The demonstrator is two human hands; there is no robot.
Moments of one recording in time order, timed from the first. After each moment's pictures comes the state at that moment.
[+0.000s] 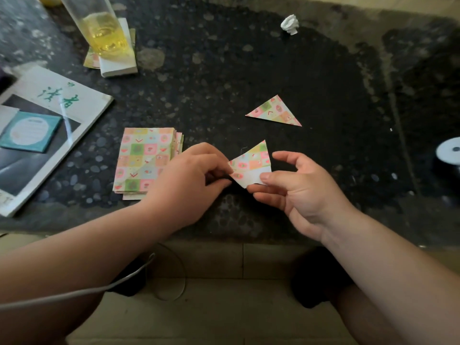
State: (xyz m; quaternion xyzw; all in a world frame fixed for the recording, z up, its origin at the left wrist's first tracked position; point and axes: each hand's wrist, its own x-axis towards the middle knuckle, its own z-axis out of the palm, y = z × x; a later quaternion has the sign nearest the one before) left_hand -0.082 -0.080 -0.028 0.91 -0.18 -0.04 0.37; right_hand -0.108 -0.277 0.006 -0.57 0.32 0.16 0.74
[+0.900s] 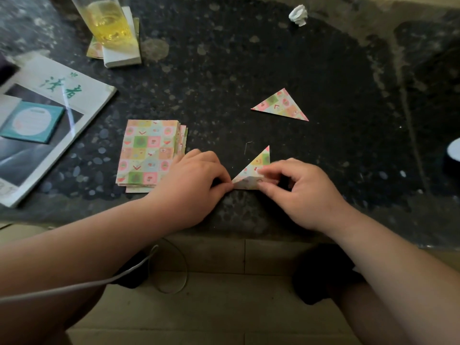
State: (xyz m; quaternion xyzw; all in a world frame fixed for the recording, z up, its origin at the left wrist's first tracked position) left_hand -0.084 -0.077 -0.032 0.94 -0.20 -0.14 0.22; right_hand -0.109 -0.308 -0.039 -0.92 -0.07 0.07 0.39
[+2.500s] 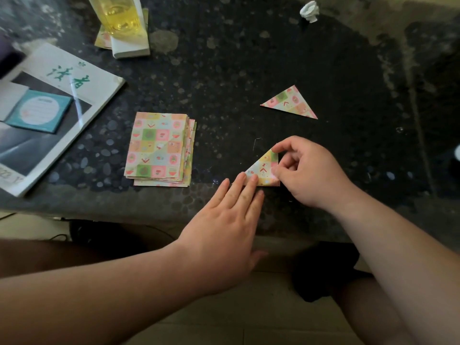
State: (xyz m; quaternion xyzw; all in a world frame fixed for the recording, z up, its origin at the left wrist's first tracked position) left_hand -0.158 -0.101 -0.050 0.93 -0.35 -0.11 0.03; right_hand -0.084 -0.296 -0.027 -0.94 0.04 0.13 0.32
